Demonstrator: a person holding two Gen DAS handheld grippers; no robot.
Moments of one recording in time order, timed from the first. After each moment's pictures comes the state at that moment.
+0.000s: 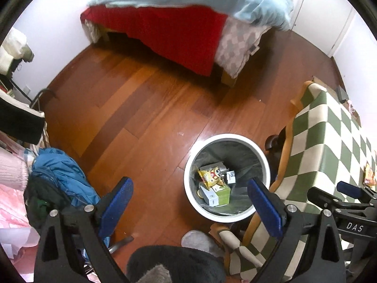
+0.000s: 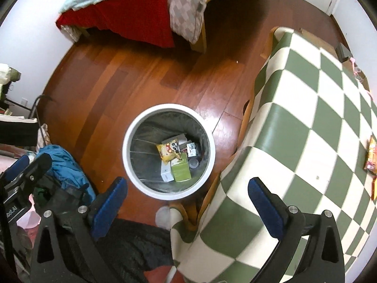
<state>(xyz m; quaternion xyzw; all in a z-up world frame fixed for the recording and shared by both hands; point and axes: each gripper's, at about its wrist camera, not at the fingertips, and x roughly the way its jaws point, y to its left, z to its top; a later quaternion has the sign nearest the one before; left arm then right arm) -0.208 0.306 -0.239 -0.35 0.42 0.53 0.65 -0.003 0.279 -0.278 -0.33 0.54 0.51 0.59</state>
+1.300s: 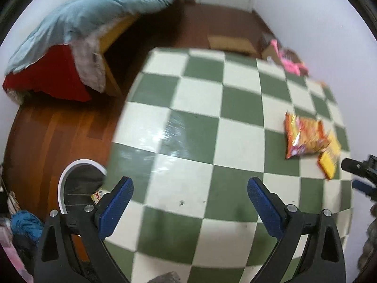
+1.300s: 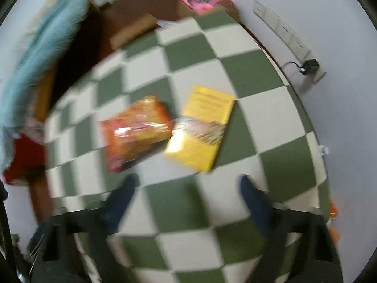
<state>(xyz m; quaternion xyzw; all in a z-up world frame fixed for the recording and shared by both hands) 0.166 0.201 -0.278 -0.25 0.50 0.36 0.75 0.426 0.034 -0.302 -0.09 0.65 0.22 0.72</state>
